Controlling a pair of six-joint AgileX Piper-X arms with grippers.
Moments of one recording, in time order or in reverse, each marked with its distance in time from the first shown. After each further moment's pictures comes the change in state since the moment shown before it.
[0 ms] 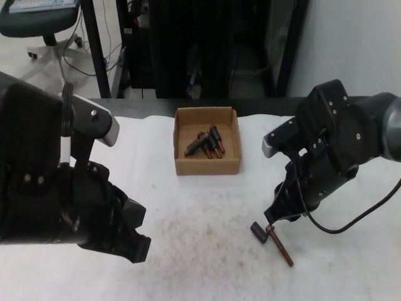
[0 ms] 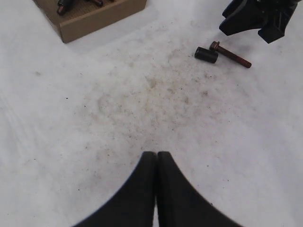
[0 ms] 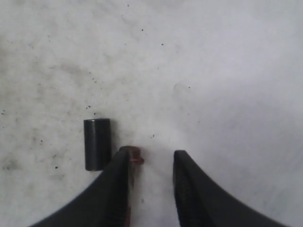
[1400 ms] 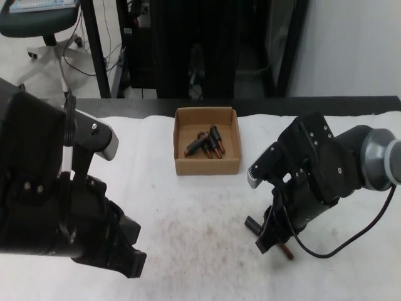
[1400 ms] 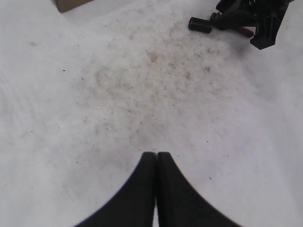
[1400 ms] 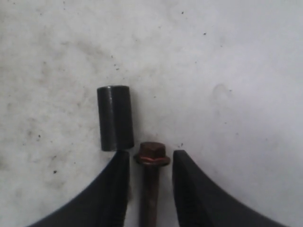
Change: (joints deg) left arm 0.0 0.0 0.0 5.0 0.0 0.0; right arm 4.5 3.0 4.3 -7.6 4.4 -4.0
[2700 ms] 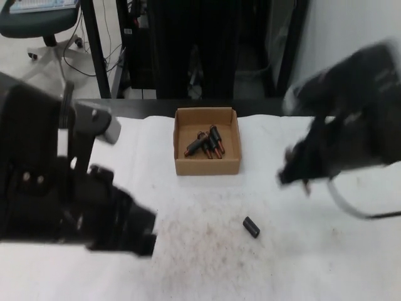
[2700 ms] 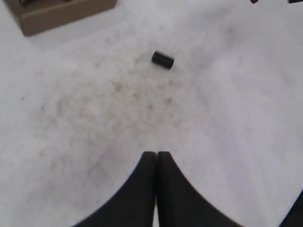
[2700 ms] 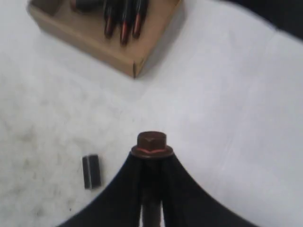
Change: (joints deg) left arm -1.3 2.0 0.0 -12.3 7.2 -9.1; right arm -4.3 -24.7 0.0 2.1 1.3 10.1
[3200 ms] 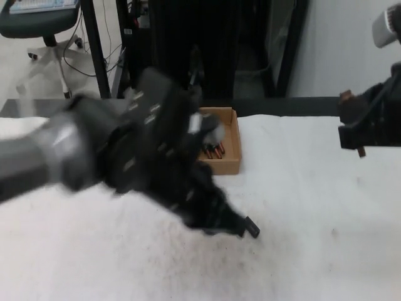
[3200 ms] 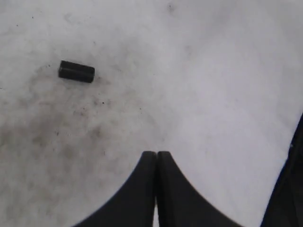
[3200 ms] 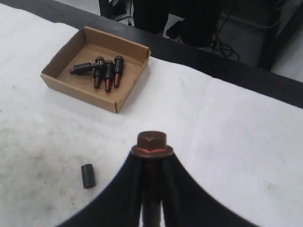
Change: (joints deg) left arm -9.9 31.3 -17.0 -1.4 7.0 2.5; right arm -2.9 -17.7 0.0 9.8 0.0 0.3
